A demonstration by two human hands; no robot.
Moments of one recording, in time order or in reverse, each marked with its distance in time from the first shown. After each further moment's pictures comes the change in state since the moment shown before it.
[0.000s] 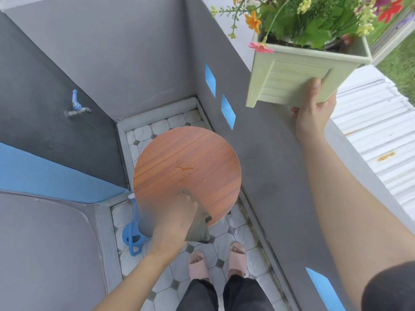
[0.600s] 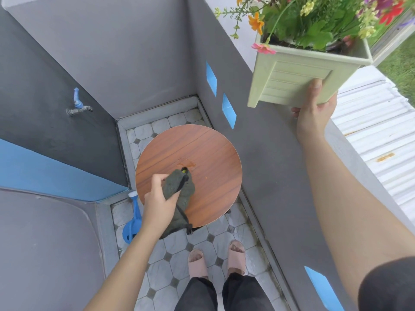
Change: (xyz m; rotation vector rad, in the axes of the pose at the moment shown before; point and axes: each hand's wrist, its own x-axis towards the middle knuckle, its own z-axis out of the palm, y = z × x) left_hand 0.060 -0.017 -0.088 -1.016 0.094 -0.857; right_hand 0.004 0.002 -0.001 -0.017 0.015 0.000
